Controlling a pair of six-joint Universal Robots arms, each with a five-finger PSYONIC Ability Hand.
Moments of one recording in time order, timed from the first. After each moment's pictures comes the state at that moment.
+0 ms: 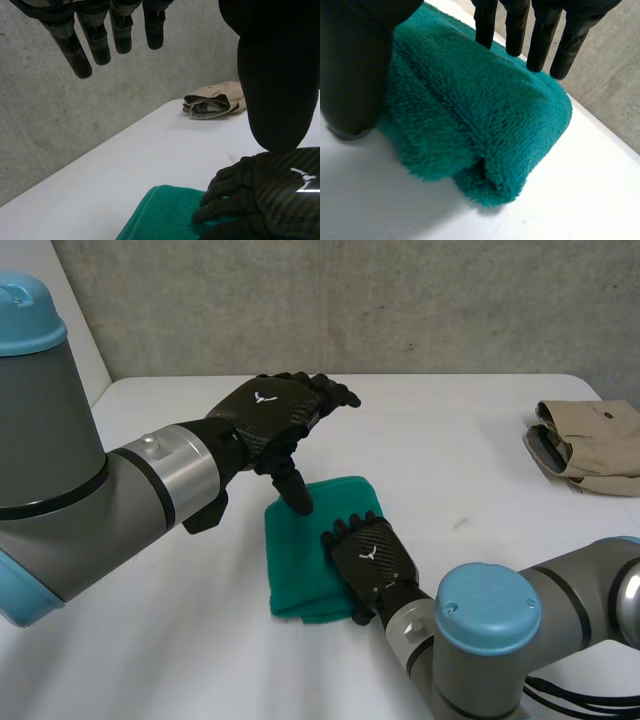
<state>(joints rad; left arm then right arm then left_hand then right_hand) 4.16 -1.86 -1.26 2.93 -1.25 3.26 2.30 -0.98 1.73 -0.49 1.57 2.77 0.21 0.21 0.21 0.20 0.05 0.19 0.23 0.23 0.24 0.07</state>
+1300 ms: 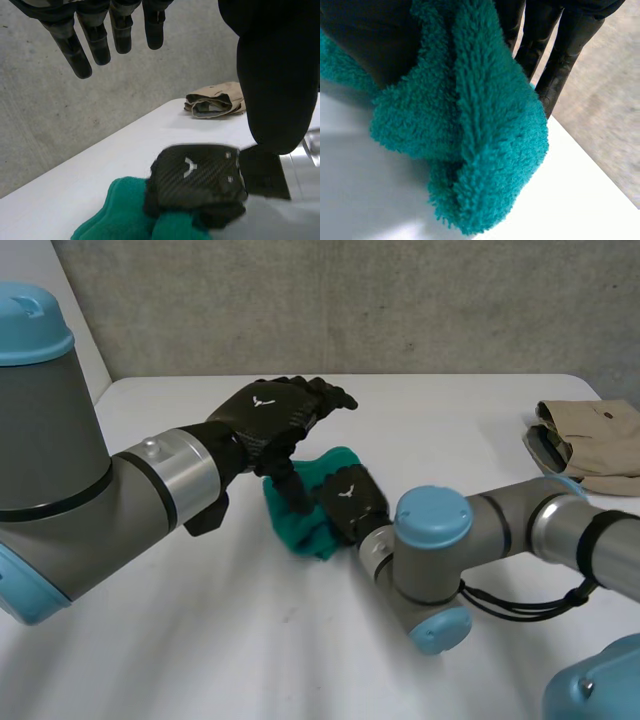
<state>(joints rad) 4.16 -1.87 -1.27 2.95 -1.25 3.24 2.24 -0.65 1.15 -0.35 1.52 2.66 0.21 0.21 0.21 0.20 0.05 0.90 1.16 1.14 1.18 0.93</state>
